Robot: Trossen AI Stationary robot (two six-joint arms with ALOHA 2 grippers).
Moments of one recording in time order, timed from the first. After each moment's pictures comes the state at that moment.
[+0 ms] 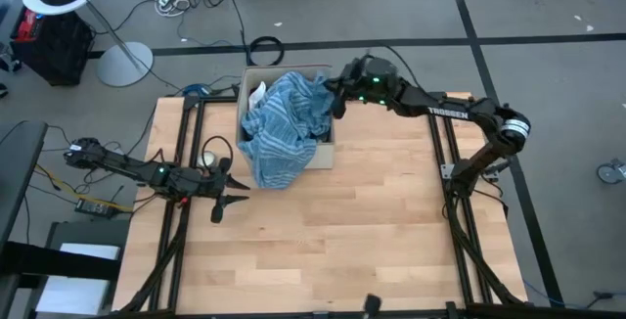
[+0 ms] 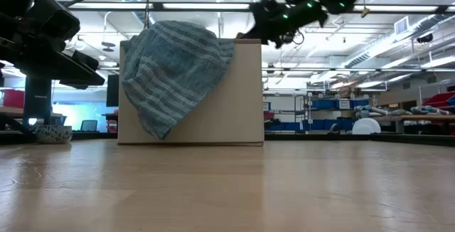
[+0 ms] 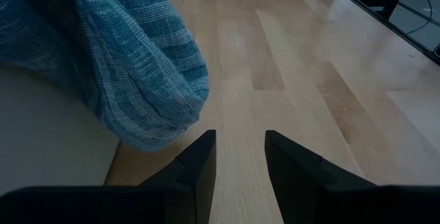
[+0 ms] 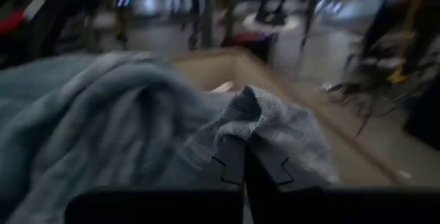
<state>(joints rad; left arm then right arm) -0.28 0.31 0.06 -0.10 -0.24 -0.10 -0.52 1.55 1.14 0.21 -0.11 -0.05</state>
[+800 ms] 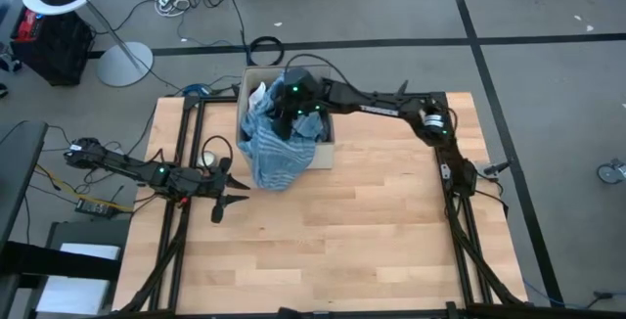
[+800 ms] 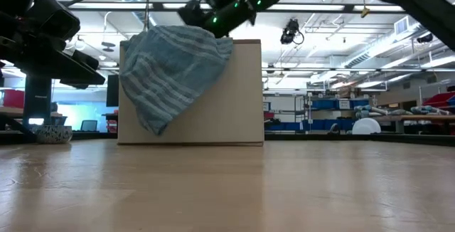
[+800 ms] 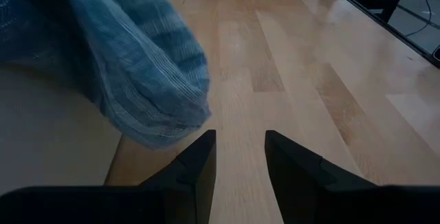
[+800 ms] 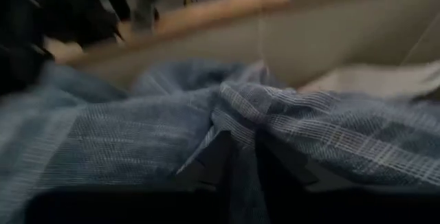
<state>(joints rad) -0.28 0.31 0.06 -0.10 -0.24 -0.11 -0.33 2.20 2.04 -0.40 -0.18 0.03</state>
